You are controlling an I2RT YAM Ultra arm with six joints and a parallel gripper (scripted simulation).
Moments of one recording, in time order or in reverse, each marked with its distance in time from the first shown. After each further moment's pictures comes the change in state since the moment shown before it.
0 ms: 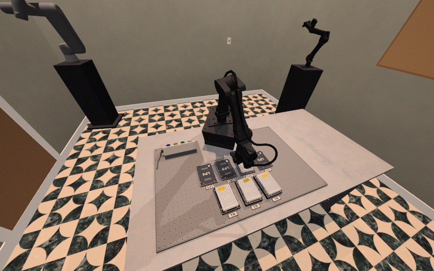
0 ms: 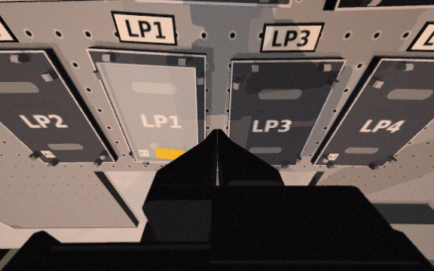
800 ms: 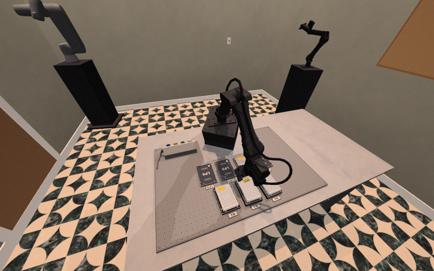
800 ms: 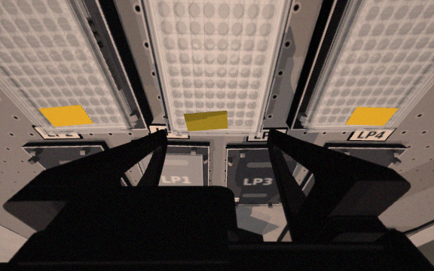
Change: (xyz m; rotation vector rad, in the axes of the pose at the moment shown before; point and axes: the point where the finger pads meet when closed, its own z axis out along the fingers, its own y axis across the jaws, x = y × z) arm -0.106 -0.001 -0.004 0.000 -0.013 0.009
